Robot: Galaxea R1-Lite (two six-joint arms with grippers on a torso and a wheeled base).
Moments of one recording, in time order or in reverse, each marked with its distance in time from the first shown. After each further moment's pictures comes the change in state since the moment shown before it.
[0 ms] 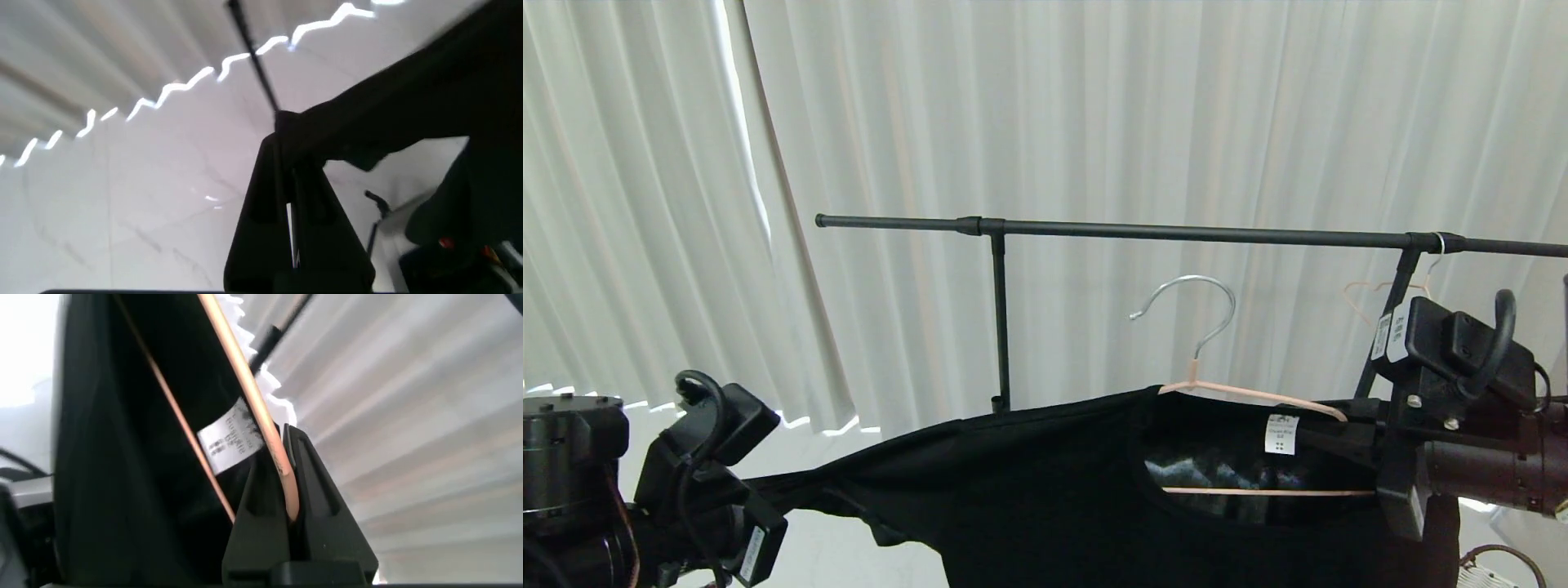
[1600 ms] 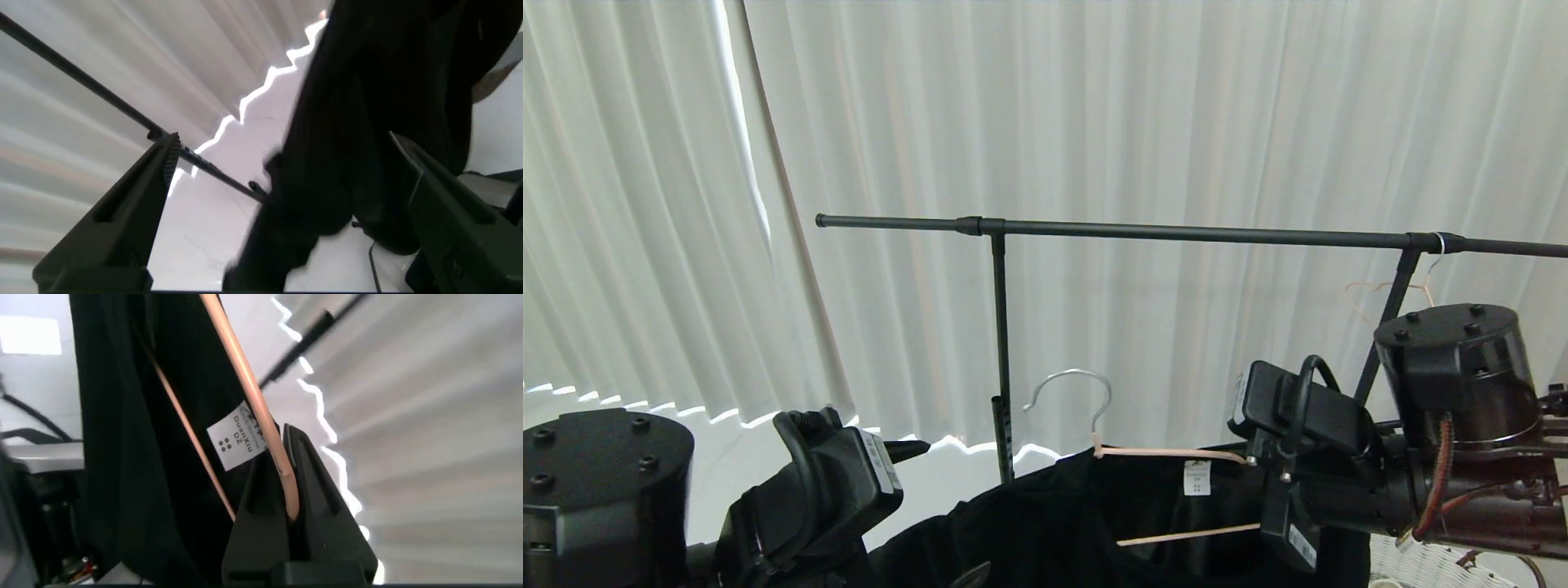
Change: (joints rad) left arm -0.676 -0.064 -0.089 0.000 0.222 -0.001; right arm 0.149 0.210 -0.017 -0.067 -0.073 -0.010
